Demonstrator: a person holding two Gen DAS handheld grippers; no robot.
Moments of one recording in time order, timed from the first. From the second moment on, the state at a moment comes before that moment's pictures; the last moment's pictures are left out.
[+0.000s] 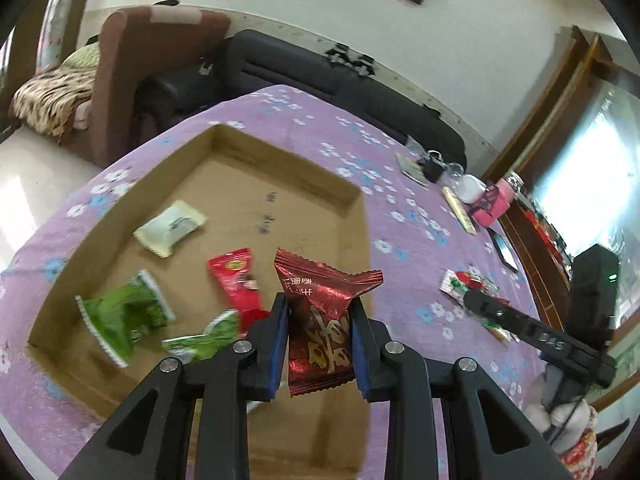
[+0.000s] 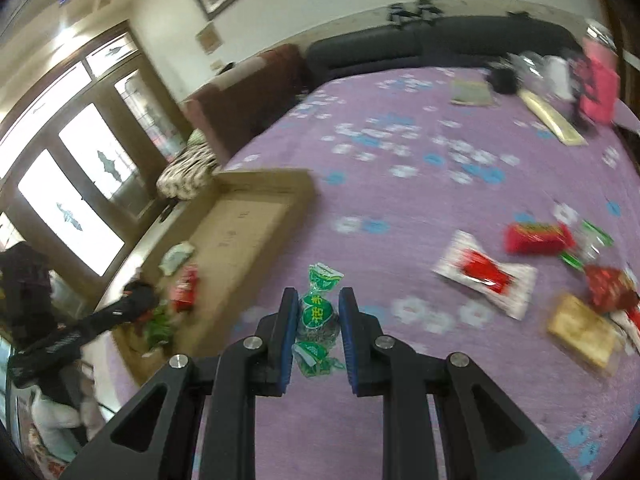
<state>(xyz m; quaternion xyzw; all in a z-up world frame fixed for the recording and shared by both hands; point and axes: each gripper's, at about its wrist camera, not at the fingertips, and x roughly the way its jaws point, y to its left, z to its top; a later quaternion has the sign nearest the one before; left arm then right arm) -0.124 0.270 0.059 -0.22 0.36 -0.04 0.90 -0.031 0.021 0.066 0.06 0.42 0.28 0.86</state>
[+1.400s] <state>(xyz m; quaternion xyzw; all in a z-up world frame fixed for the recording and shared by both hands) -0.109 0.345 0.041 -0.28 0.37 0.01 0.89 -0.007 0.195 0.026 -0.06 0.47 0.31 0.83</state>
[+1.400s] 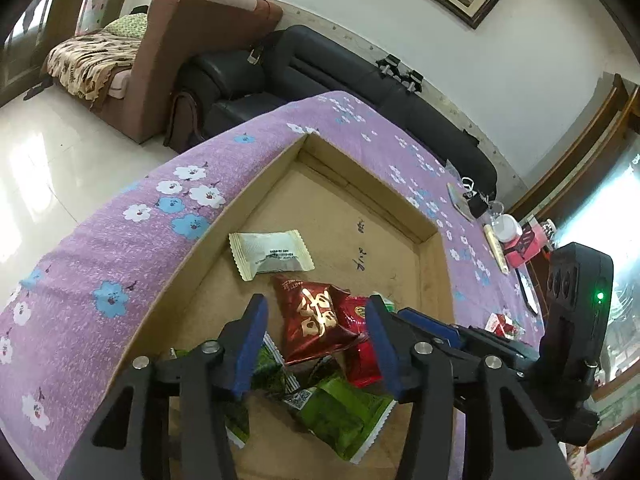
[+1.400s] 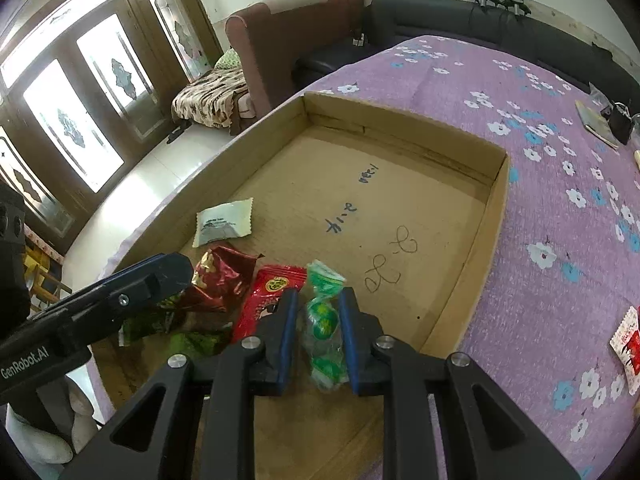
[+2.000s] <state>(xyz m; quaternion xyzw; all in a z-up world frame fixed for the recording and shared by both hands) -0.130 0.310 0.071 -0.34 0.34 -0.06 0.88 -0.020 0.103 0.053 0.02 0.44 0.28 0.85</state>
